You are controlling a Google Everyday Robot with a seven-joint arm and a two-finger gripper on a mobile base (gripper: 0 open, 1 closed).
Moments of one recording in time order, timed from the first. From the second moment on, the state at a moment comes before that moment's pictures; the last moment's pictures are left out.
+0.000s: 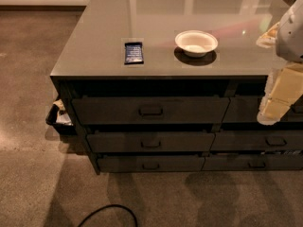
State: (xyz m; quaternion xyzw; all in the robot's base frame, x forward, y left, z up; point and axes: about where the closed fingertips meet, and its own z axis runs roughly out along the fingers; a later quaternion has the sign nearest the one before) arm 0.438 -0.216 0.977 -0.60 0.78 -0.04 0.16
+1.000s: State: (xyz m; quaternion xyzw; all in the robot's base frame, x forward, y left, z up) arm 0.458 -0.249 0.887 -0.58 0.80 -0.03 0.17
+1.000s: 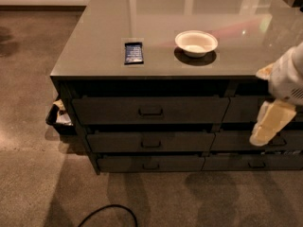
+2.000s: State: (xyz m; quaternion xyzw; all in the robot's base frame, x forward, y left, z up) arm 0.534 -0.235 0.682 -0.52 0.83 0.03 0.21
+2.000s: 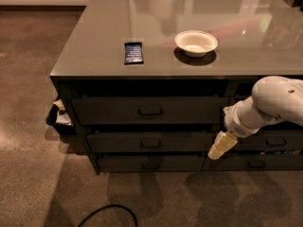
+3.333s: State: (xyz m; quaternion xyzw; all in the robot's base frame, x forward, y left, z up) arm 0.544 -0.201 0.558 -0.57 0.80 0.13 0.15
